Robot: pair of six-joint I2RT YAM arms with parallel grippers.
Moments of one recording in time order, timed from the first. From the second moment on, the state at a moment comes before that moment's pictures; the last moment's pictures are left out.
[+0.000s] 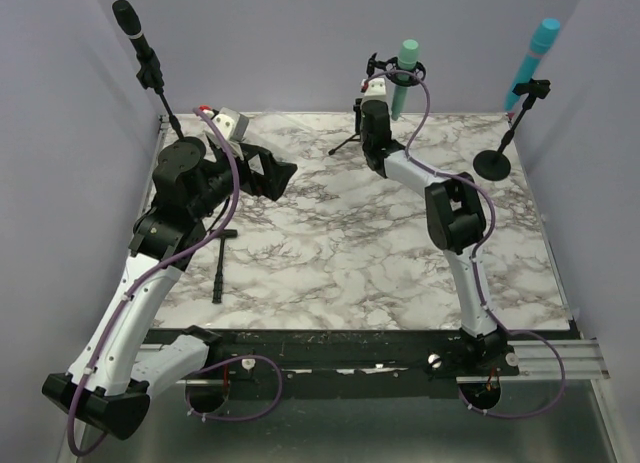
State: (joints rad) left arm -0.38 0.98 1.20 -0.29 0.30 -0.17; right arm 0.43 2.40 1.93 0.31 0.41 0.01
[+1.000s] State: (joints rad) left arm -0.38 0.99 1.20 -0.29 0.29 -0.17; right arm 0.58 1.95 1.46 0.05 0.24 0.21
